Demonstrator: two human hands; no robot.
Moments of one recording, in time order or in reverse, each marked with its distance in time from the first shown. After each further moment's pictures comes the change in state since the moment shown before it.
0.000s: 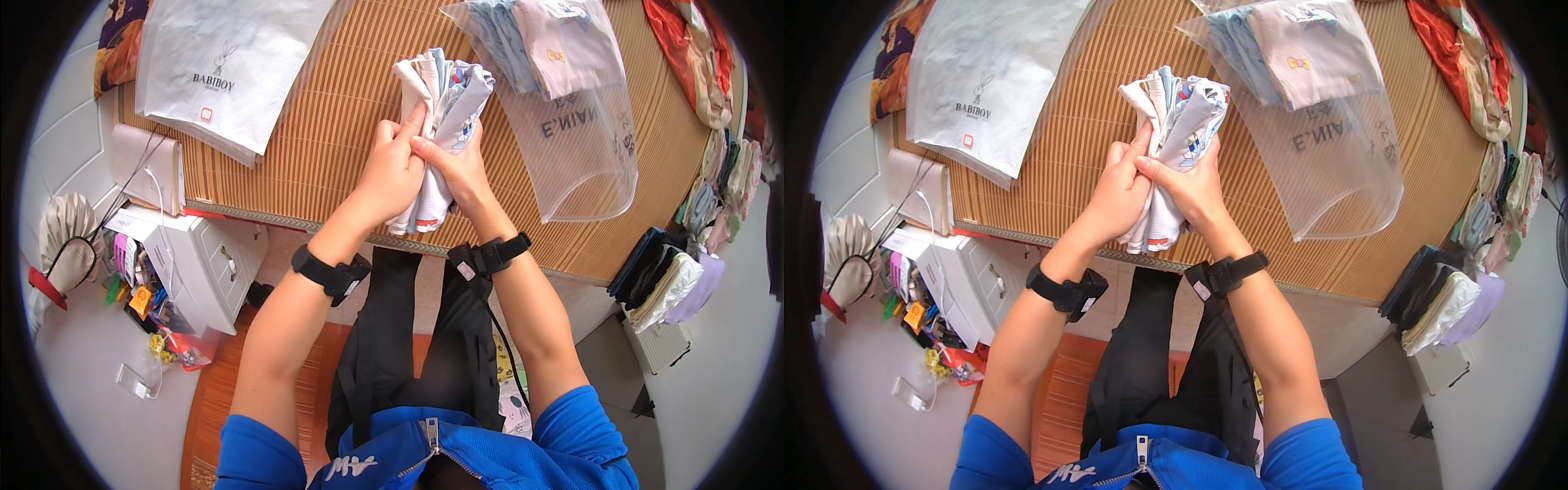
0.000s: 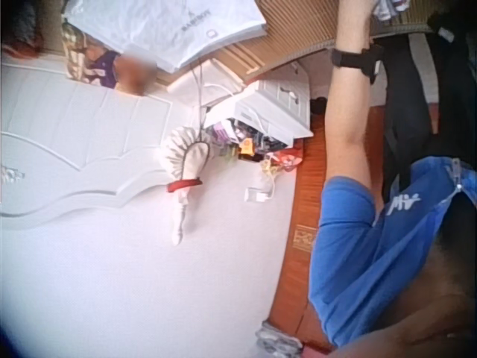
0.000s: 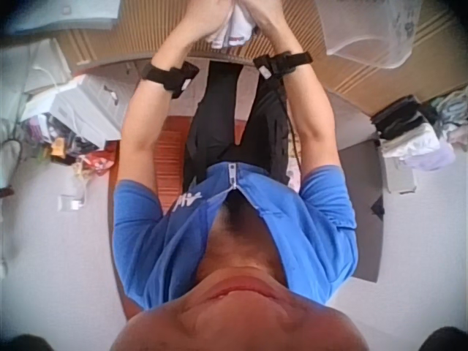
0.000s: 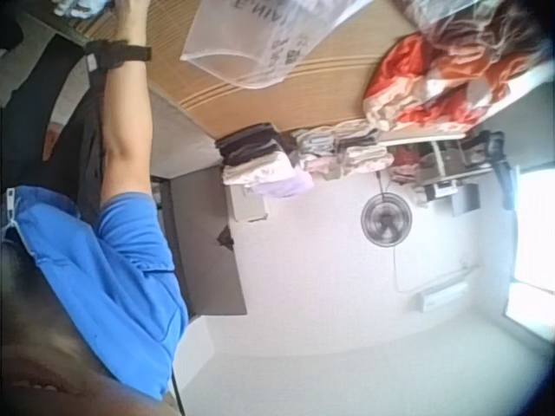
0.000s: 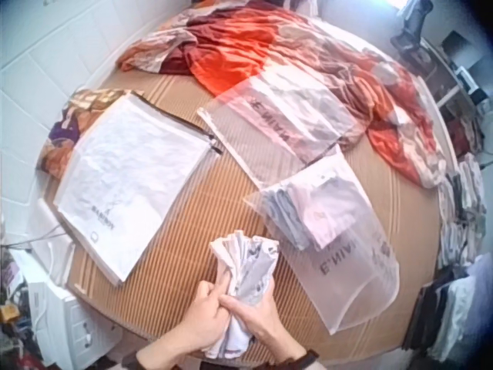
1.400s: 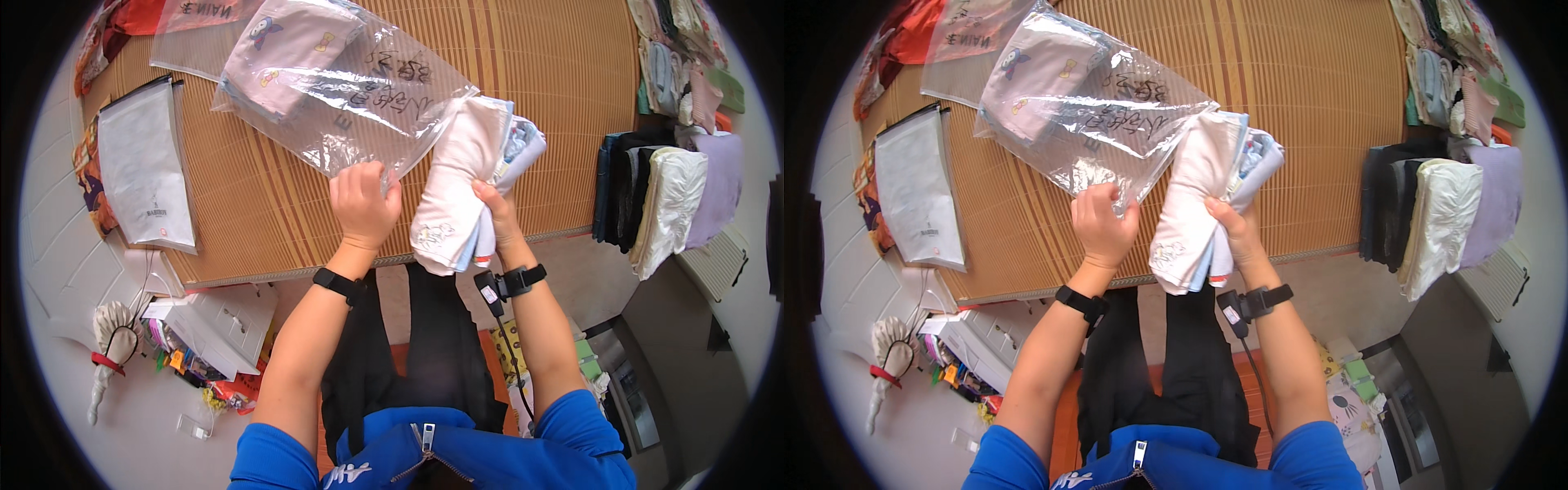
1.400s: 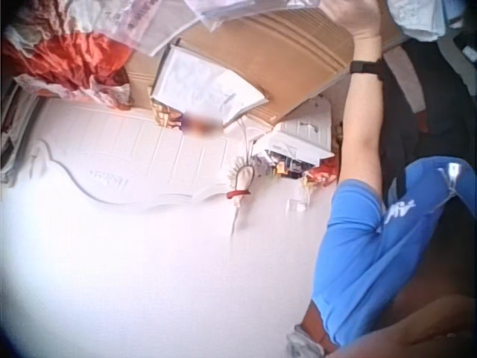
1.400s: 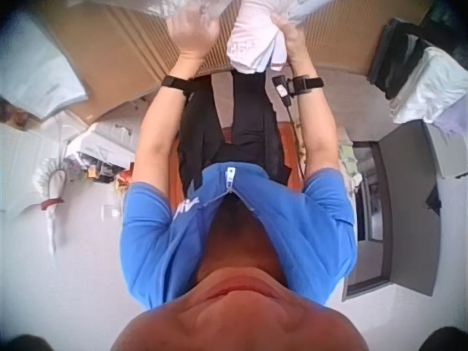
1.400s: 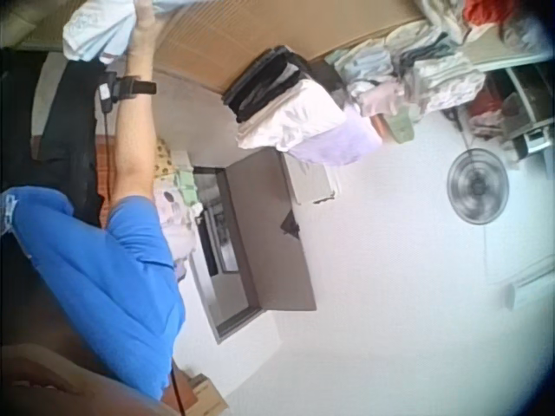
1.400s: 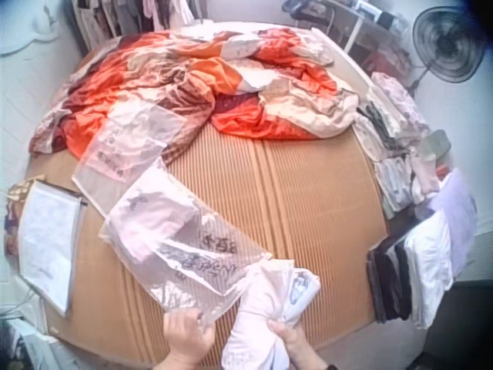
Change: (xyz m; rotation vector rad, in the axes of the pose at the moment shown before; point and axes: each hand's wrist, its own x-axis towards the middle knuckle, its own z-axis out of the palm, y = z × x) left_hand 0.007 0.125 0.235 0.637 0.253 0.567; right_hand -0.144 -0.017 -0.323 0.373 0.373 0.060
